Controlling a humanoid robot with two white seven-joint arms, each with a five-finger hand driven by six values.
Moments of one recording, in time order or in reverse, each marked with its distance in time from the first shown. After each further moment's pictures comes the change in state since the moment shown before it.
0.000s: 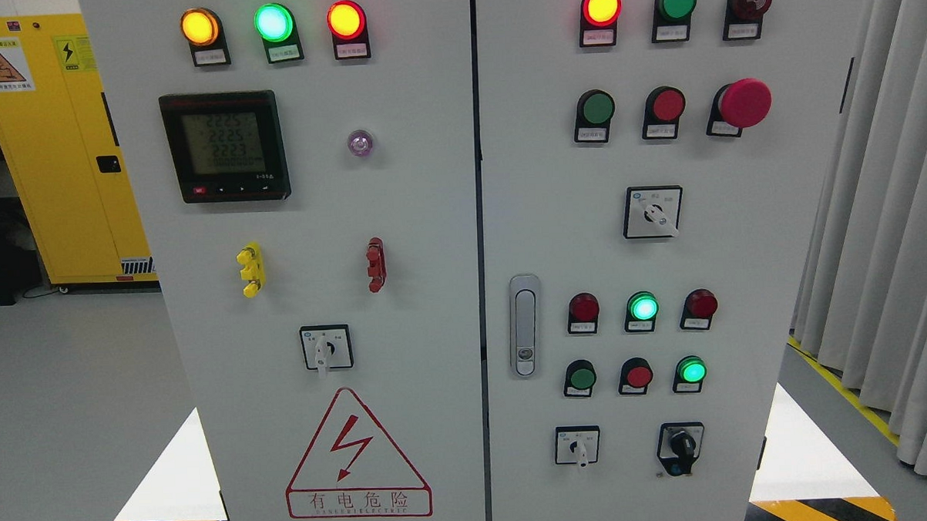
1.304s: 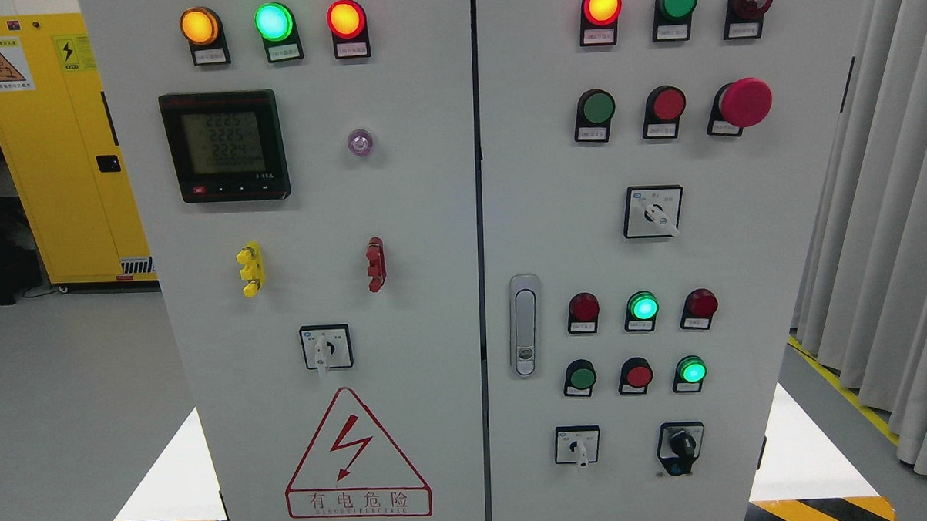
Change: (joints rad) left arm -0.134 0.024 0.013 -0.878 -0.007 0.251 -0.013; right arm 0.000 0.000 0.000 0.000 0.000 0.000 0.000
